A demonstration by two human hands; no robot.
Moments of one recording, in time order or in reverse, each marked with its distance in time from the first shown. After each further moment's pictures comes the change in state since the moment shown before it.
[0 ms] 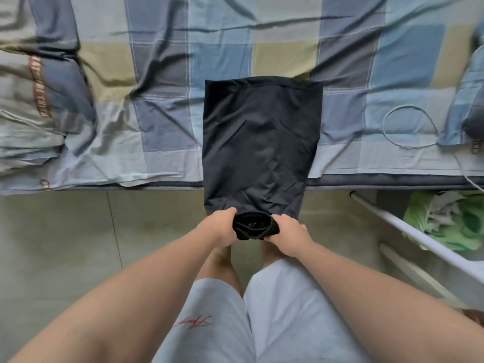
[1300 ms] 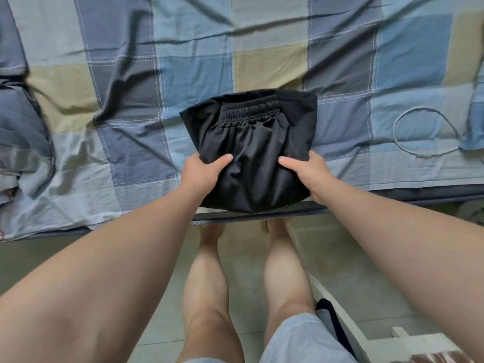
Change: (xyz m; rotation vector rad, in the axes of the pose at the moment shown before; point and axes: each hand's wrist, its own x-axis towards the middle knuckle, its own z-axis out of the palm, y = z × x) left_hand 0.126 0.009 -0.113 -0.918 0.570 -0.129; right_hand 0.136 0.008 -0.128 1.080 0.389 0.061
